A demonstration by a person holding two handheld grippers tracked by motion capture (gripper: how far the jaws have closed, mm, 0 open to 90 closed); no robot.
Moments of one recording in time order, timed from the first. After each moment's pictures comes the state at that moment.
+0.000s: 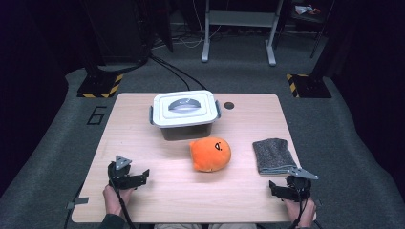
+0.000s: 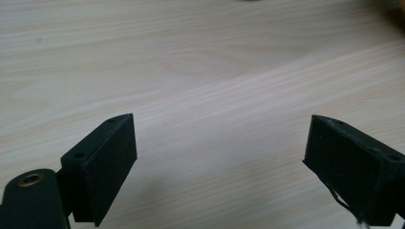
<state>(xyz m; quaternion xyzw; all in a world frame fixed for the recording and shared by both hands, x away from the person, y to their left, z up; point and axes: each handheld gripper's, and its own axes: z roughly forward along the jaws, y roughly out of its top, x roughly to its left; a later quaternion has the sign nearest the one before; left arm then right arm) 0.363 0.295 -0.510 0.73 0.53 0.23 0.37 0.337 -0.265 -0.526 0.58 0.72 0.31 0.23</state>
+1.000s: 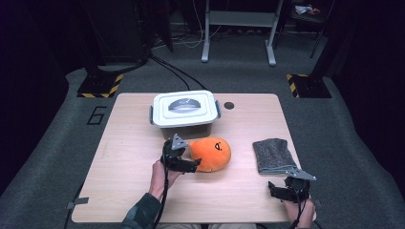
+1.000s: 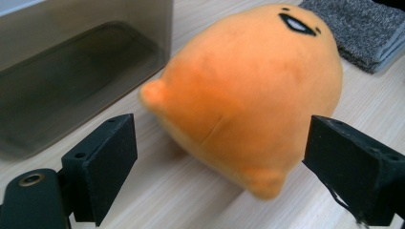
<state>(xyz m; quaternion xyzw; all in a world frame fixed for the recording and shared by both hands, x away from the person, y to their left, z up) 0.411 0.141 -0.452 0.82 0.38 0.16 0.41 0.337 -0.264 -0.529 0.56 0.73 0.31 0.24</state>
